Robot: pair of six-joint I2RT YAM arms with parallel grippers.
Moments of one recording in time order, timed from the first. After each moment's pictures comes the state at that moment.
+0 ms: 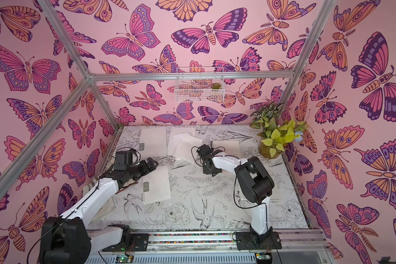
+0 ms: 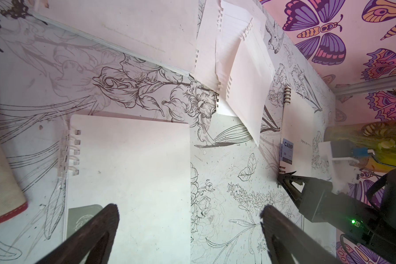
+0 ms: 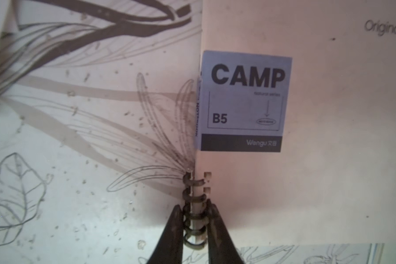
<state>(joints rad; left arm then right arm) -0.09 1.21 0.75 -0.37 0.30 -0.58 0.63 1.97 1.32 -0.66 0.26 0.55</state>
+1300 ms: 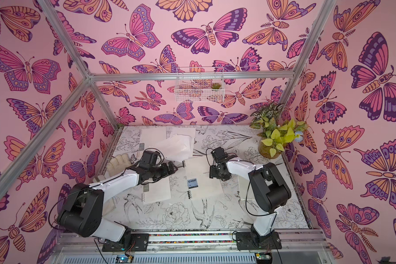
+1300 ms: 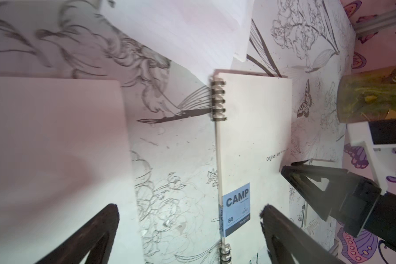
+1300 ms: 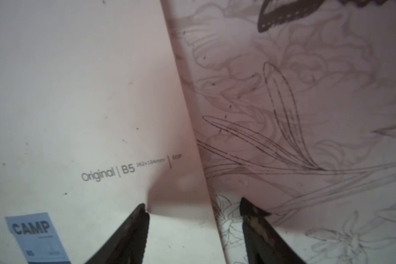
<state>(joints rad) -0.39 1.54 0.82 -0.19 0.29 -0.69 0.48 1.77 1.06 -0.49 -0.04 0.54</state>
